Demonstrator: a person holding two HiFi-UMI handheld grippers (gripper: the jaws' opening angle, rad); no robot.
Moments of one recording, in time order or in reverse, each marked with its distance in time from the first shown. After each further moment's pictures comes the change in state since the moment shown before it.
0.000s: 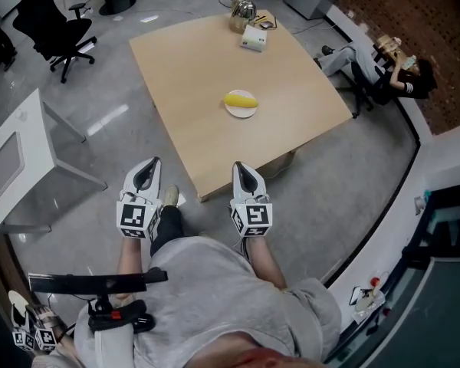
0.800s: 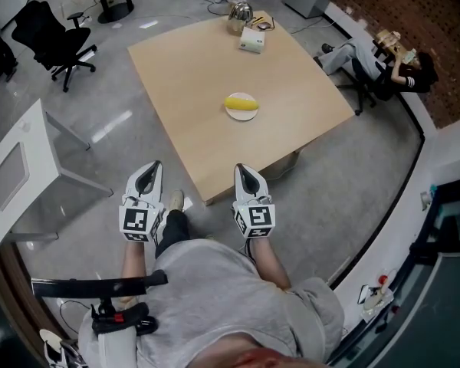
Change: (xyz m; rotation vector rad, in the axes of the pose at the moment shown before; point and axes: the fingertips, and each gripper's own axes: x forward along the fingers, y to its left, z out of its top) left arm 0.007 0.002 0.005 0.031 -0.016 -0.002; right arm 0.004 -0.006 0.000 0.009 -0.013 0.007
